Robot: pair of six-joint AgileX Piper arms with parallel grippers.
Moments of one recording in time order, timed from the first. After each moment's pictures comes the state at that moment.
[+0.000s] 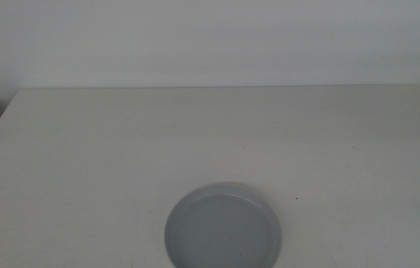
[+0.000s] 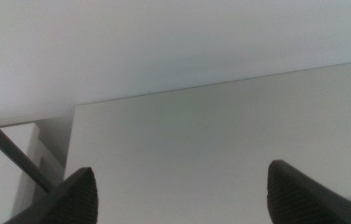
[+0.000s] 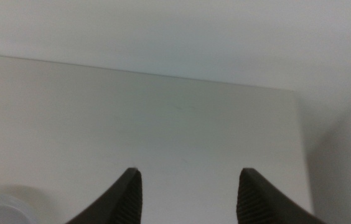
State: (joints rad) left arm -0.05 0.92 -1.21 -0.04 0.83 0.11; right arm 0.19 0.93 -1.22 -0.12 0.91 0.11
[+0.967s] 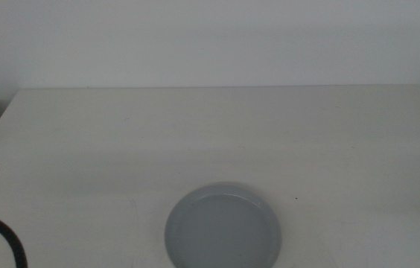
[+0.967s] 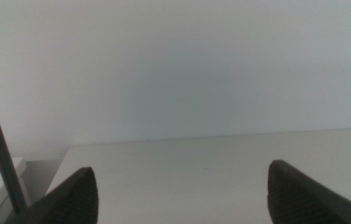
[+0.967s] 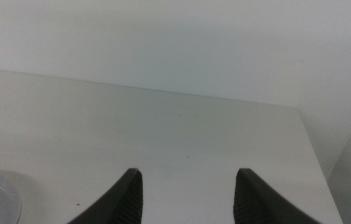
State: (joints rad) left arm -0.05 0.36 -0.25 -0.32 0.00 0.30; right arm 0.09 0.28 -0.33 0.05 0.35 -0.09
